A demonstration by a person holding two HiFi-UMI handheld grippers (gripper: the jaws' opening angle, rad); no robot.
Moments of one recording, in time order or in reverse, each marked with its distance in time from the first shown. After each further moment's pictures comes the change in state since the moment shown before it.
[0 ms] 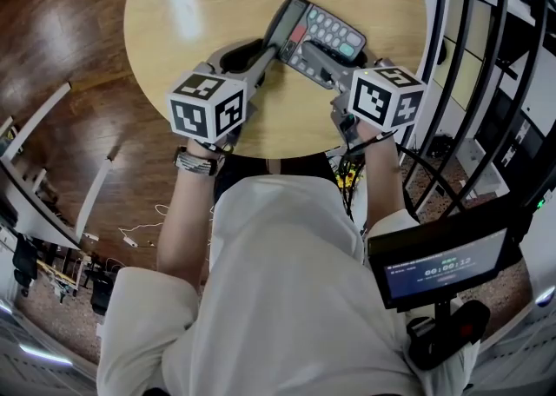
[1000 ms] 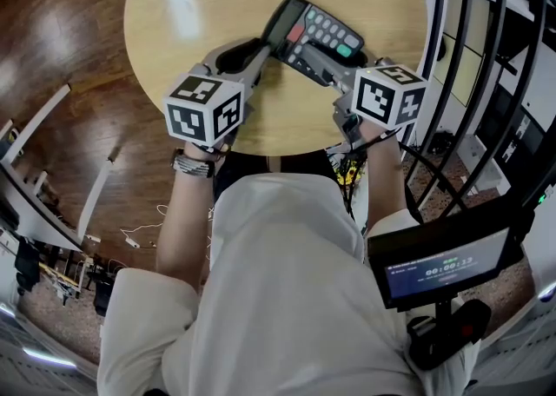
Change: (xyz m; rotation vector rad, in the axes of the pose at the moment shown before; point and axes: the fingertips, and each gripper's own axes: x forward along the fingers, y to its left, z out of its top) left arm -0.004 0.001 0.002 0.039 0.002 0.015; right arm -0.004 -0.002 -0.007 0.030 0.027 0.020
